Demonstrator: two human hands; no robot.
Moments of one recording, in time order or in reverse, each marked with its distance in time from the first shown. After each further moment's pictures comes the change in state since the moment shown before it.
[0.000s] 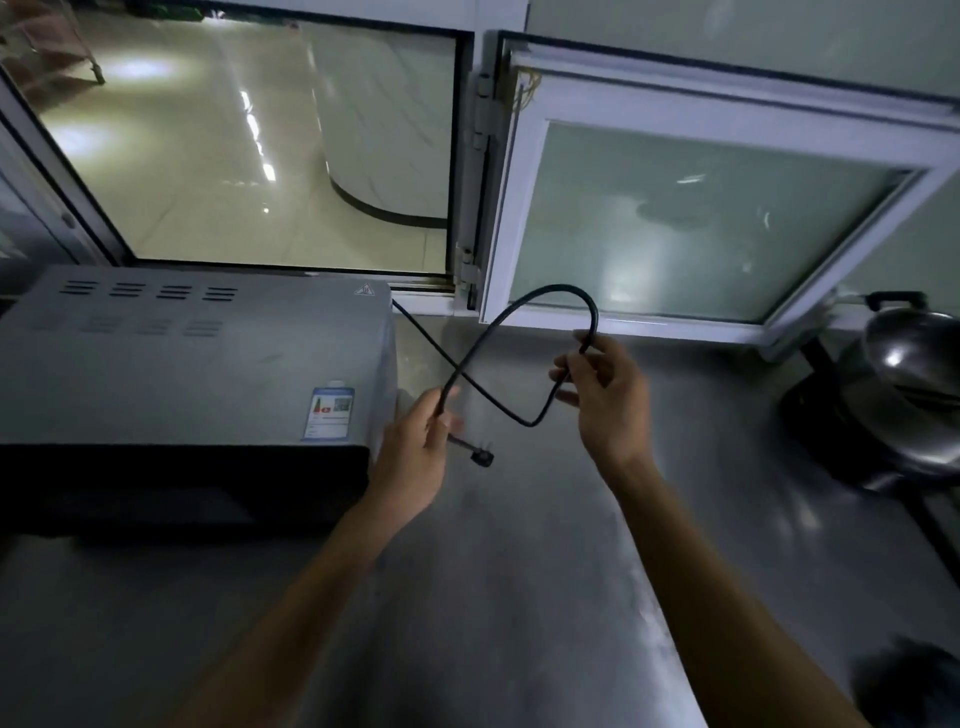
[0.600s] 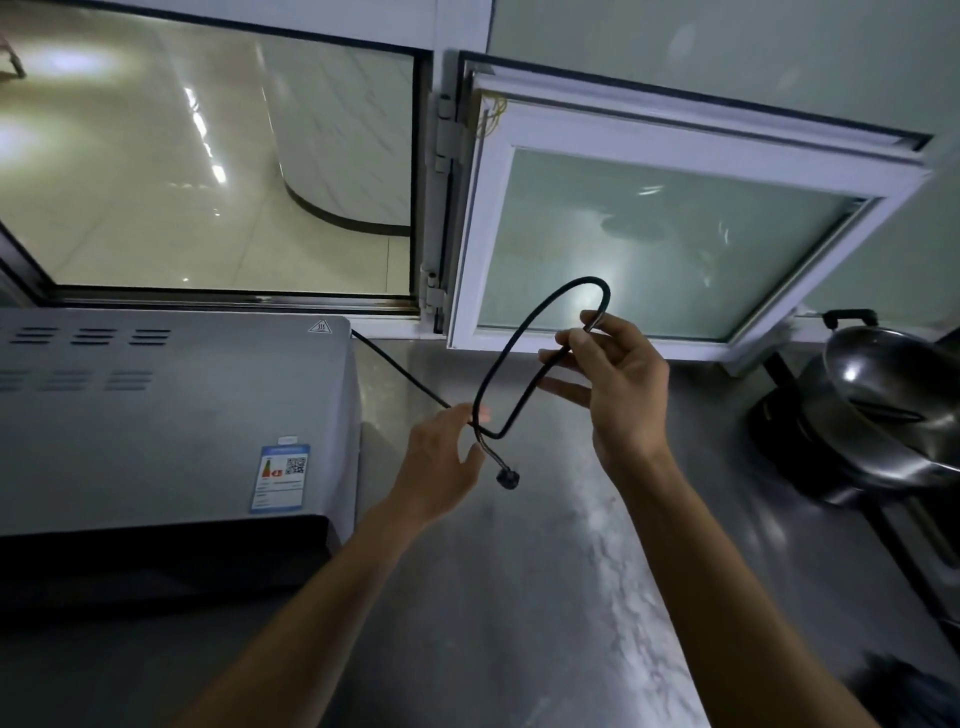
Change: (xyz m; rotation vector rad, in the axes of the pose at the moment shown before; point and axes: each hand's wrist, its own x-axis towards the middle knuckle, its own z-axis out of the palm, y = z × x) left_hand 0.066 -0.004 0.055 0.183 -0.170 0.135; right_hand 0.046 -0.047 -0.006 0.268 0.057 0.043
